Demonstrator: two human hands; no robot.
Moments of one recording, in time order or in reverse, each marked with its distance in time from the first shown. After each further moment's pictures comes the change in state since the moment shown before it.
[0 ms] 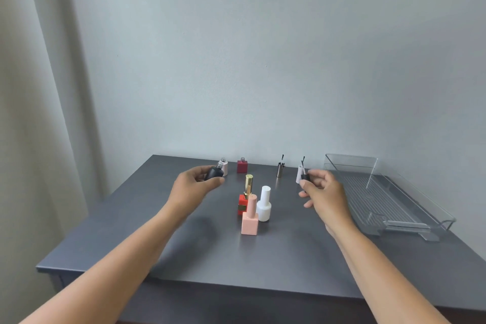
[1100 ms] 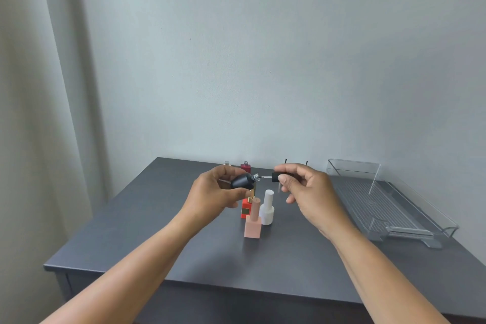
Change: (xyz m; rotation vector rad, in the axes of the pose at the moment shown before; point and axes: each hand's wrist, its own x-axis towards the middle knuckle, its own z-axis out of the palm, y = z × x) left_hand -0.045 0.048 0.019 0.019 -0.159 0.109; right_hand -0.047 -0.077 0.021 -0.049 -0.271 -0.190
